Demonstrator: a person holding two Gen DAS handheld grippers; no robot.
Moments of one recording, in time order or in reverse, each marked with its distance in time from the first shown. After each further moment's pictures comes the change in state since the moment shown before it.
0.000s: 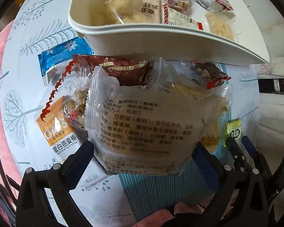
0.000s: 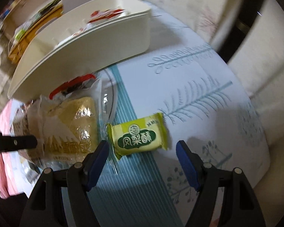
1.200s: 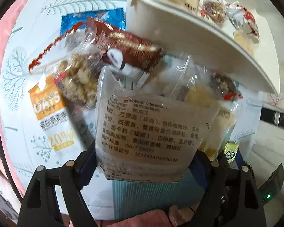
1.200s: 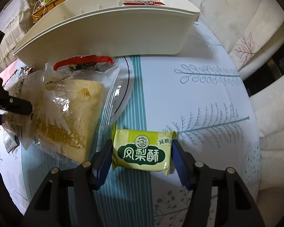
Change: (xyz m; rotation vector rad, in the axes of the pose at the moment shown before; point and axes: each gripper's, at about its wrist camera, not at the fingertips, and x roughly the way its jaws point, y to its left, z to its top) left arm 0.028 -0.011 -0.014 -0.249 0.055 -0.051; right arm 0.024 0.012 0.009 -0.254 -0.004 -0.009
